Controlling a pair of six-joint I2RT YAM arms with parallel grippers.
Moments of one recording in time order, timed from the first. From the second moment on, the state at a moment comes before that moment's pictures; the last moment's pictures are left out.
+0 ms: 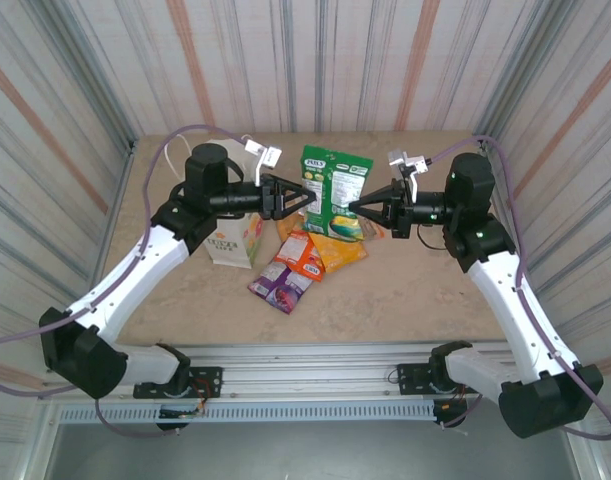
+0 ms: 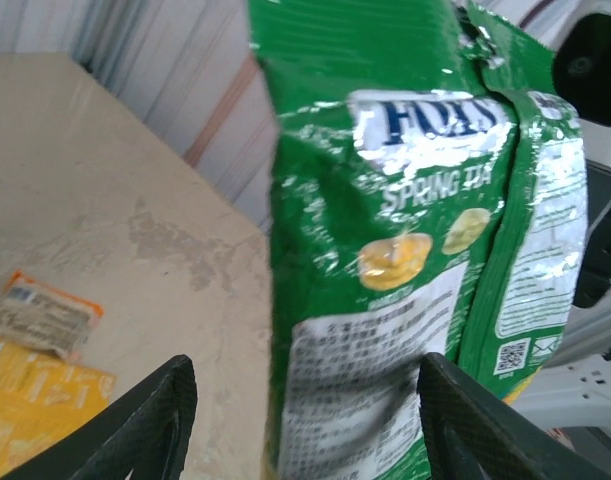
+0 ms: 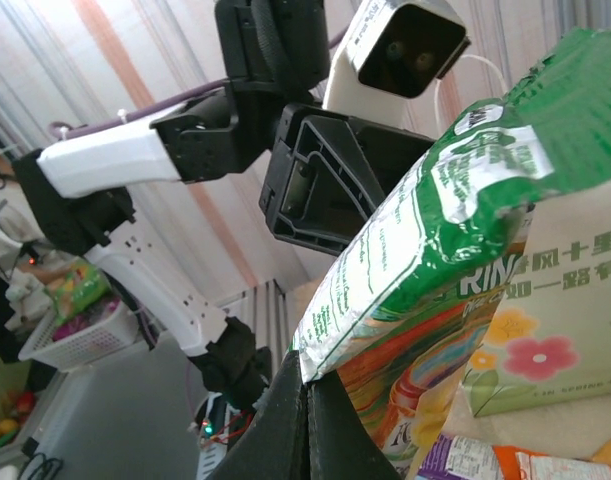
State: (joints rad) left arm -0.53 1.32 1.24 -0.15 0.83 -0.46; right arm 0.26 1.07 1.10 -0.16 -1.21 0.26
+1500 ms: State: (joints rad) left arm -0.45 1.31 1.72 -0.67 0.31 -0.06; right arm 0.31 1.07 1.03 -0.32 -0.61 0.26
